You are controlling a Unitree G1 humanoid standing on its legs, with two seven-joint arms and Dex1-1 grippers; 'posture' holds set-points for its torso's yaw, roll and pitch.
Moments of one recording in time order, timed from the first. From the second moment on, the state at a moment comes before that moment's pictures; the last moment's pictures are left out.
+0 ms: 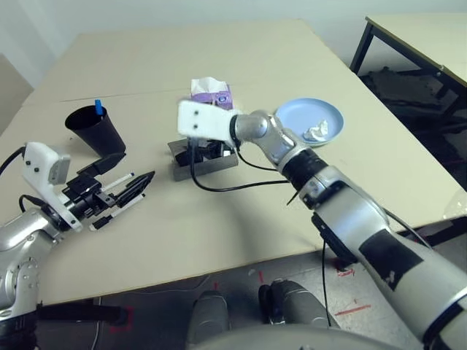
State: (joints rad) left arm 0.11 0.74 0.54 -0.22 -0.60 0.36 -0.79; right arm -1.02 0.03 0.34 0.58 -0.15 0.05 0.80
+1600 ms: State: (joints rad) left arm -0.42 0.73 0.21 0.30 -0.20 0.31 -0.63; right arm -0.14 -0.44 0.06 -0.27 0.32 0.20 0.90
